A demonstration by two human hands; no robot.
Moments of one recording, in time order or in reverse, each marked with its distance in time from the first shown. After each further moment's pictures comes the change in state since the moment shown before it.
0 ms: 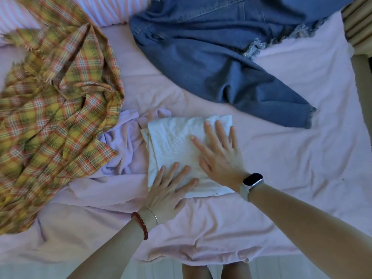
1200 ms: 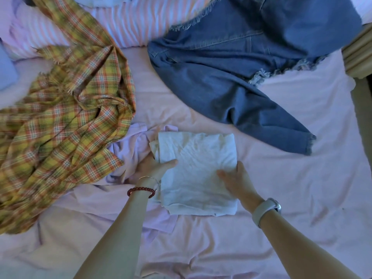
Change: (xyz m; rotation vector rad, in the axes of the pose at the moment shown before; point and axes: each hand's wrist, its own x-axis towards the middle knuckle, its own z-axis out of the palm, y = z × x) left_hand 0.073 -0.062 -0.051 -1.159 0.032 -1.246; right_hand -0.005 0.012 -0.021 1.195 -0.240 1.007
